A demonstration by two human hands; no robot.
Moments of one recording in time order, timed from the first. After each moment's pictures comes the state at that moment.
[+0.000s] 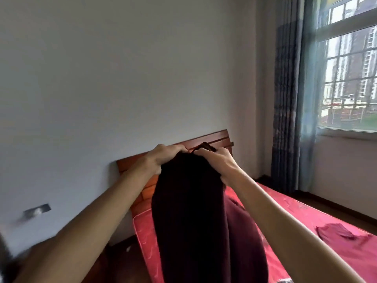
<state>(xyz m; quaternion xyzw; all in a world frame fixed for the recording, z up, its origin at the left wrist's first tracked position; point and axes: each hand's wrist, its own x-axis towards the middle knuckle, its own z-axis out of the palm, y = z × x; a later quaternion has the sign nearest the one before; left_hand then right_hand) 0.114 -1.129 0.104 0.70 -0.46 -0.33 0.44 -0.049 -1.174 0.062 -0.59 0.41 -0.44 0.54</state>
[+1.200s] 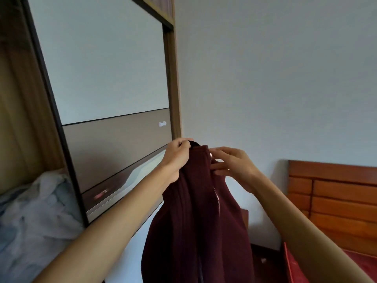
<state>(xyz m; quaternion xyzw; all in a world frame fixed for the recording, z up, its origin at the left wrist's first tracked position) 0.613 -0.920 0.072 0.73 -0.15 0.04 0.66 0.543 -1.073 0.050 -0.72 0.00 -0.15 0.67</state>
